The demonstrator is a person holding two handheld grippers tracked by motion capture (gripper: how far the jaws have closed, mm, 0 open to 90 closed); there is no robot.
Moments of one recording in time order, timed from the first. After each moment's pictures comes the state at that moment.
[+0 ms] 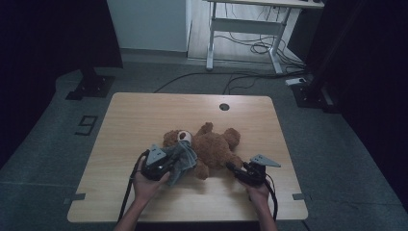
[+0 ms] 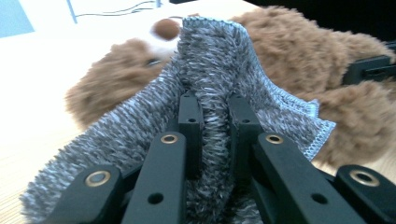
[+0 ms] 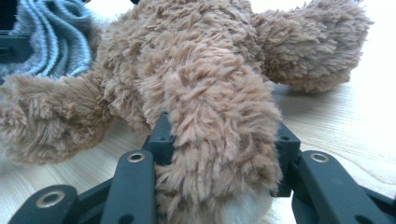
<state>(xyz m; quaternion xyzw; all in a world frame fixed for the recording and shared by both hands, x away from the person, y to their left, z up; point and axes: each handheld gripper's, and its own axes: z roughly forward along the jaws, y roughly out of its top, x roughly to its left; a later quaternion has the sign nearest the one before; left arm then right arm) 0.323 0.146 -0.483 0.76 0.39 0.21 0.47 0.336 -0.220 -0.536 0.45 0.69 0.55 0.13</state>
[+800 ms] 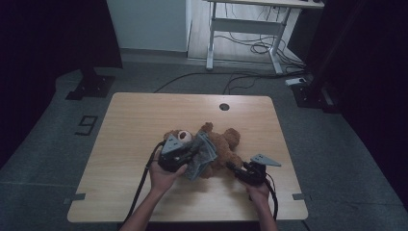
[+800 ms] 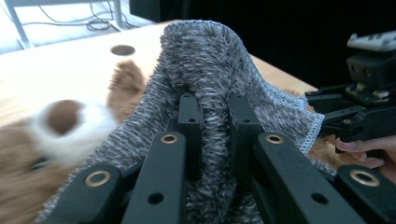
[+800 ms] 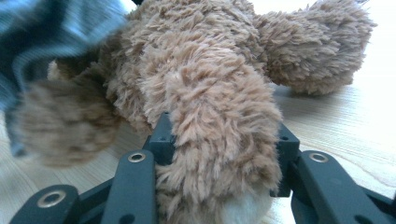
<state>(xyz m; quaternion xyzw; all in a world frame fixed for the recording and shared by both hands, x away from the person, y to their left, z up) 0.342 0.082 -0.454 0.77 0.35 0.15 0.52 0.338 -0.222 -0.536 0.45 0.69 0.55 0.13</state>
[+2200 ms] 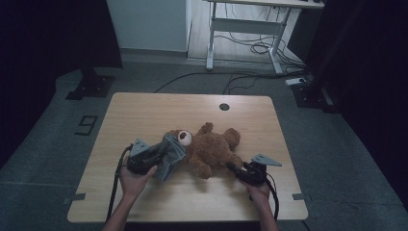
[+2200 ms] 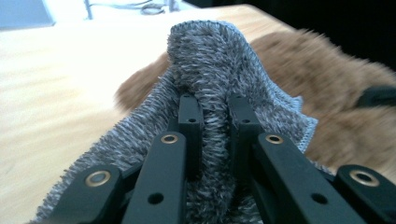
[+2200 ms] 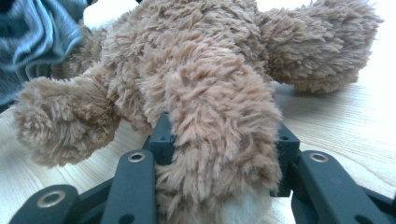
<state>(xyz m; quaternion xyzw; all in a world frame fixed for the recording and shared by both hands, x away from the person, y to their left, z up) 0.333 0.168 -0.461 0.74 0.42 0.19 0.48 0.340 -0.225 -0.539 0.44 0.69 0.56 0.12</state>
